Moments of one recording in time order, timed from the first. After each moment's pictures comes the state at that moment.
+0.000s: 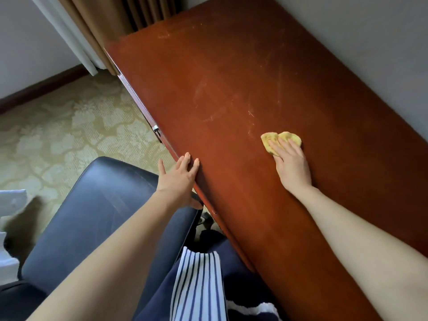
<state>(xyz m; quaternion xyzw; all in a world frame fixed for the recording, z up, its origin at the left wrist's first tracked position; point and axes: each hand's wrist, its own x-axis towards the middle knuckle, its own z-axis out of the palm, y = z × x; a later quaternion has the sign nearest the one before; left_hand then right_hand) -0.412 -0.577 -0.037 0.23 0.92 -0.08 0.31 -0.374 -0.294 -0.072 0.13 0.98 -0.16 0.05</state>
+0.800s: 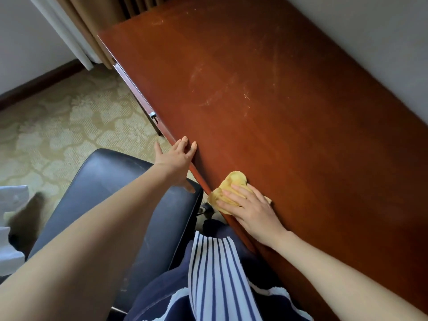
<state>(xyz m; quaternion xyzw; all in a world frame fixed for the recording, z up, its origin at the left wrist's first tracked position) -0.419 -0.576 -0.027 0.24 0.90 -0.14 0.34 -0.254 -0.384 -0.078 -0.21 0.96 -0.17 0.01</state>
